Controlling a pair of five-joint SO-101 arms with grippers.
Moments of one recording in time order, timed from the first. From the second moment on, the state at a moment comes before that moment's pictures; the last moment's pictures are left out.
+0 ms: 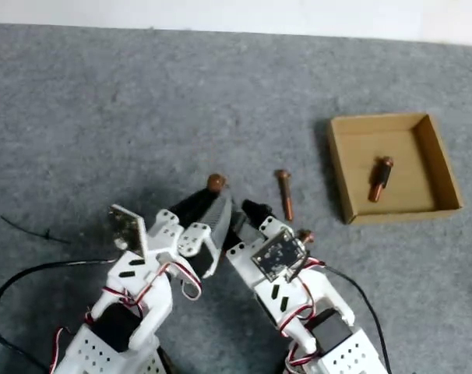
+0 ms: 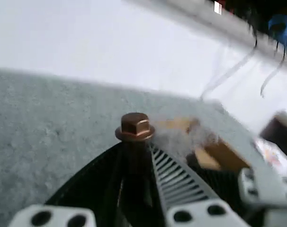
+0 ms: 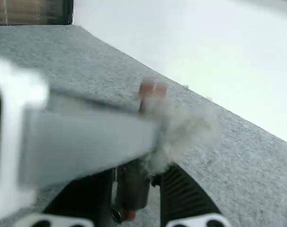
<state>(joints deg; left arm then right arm) 27.0 -103.7 96.0 23.4 27.6 -38.7 -102.5 96.0 19.8 15.4</state>
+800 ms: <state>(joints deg) 20.5 -103.1 96.1 25.9 33.1 -37.6 -102.7 96.0 19.7 15.4</state>
